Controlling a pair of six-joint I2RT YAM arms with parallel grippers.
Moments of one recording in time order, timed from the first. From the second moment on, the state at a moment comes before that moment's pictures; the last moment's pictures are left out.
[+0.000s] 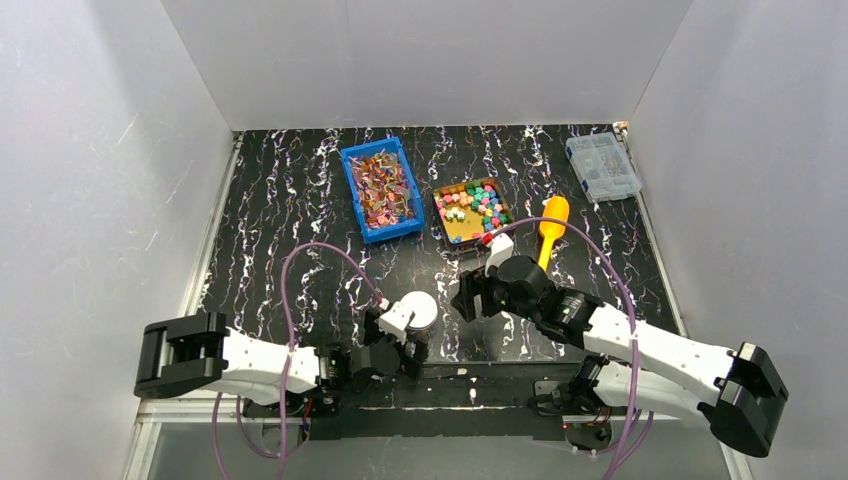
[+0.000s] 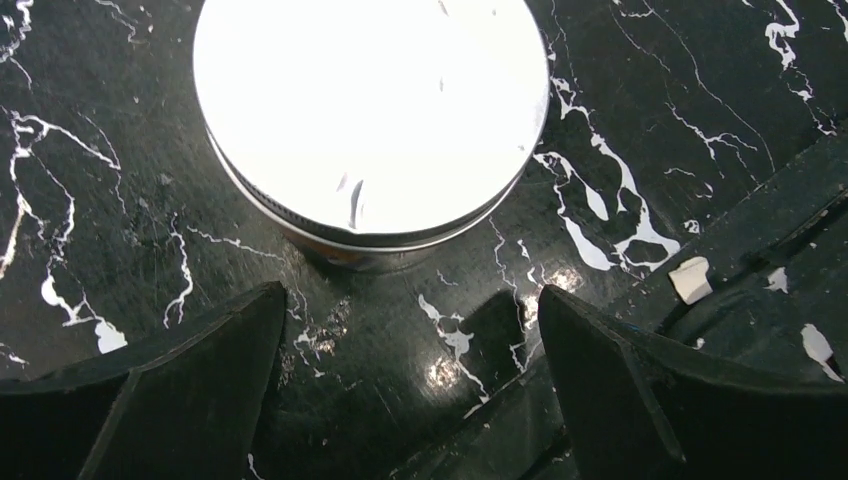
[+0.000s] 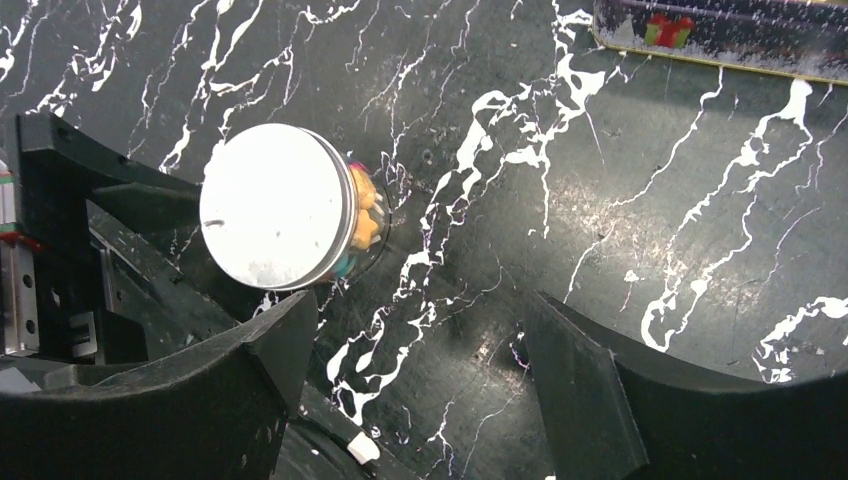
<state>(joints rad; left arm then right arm) -1.44 1.14 0.20 0.28 -0.66 -0.57 0.96 0.95 0.58 -0.19 0.11 0.42</state>
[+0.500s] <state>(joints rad) -1.44 1.47 0.10 0.91 -0.76 -0.35 0.96 0.92 0.49 -0.15 0.08 0.47</state>
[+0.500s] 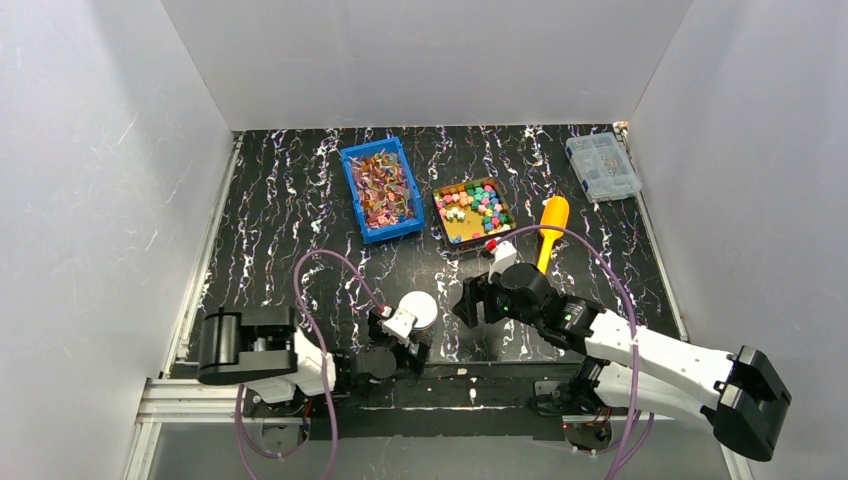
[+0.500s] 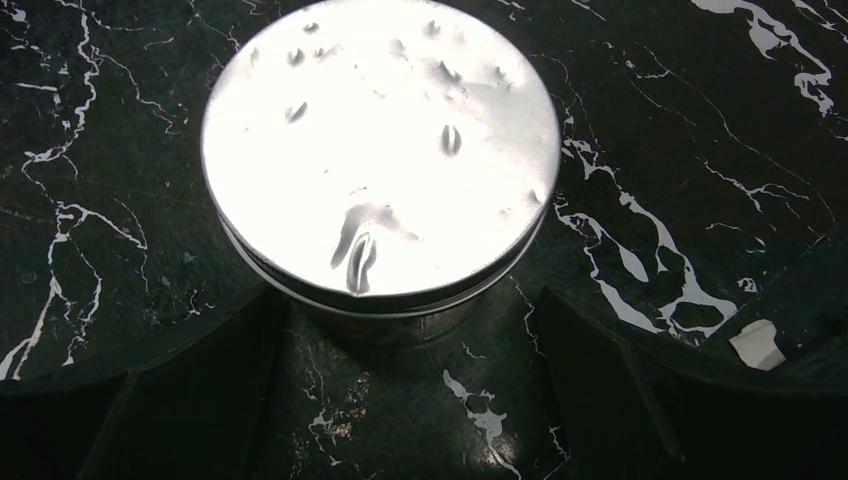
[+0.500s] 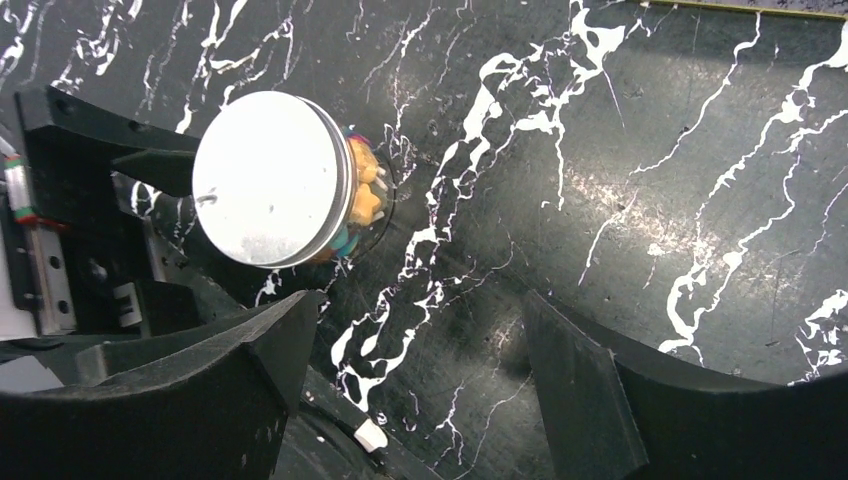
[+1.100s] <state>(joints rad) -1.41 1.74 0.11 1.29 -0.77 -0.23 0.96 0.86 0.44 -0.15 0.06 0.50</state>
